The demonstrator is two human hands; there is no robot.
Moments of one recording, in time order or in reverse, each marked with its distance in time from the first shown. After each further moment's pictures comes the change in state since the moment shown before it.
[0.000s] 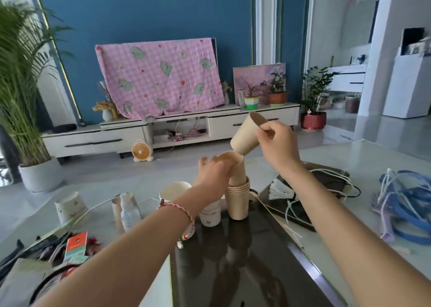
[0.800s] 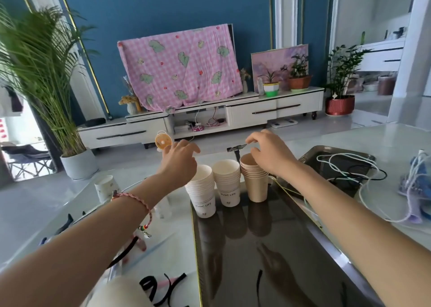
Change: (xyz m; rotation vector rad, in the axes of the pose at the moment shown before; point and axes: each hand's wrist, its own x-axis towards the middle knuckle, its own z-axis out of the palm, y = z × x) left_hand -0.054 -0.073 -0.051 0.132 0.078 -0.198; right_hand -0.038 -0.008 0.022 -0.233 -0.467 -0.080
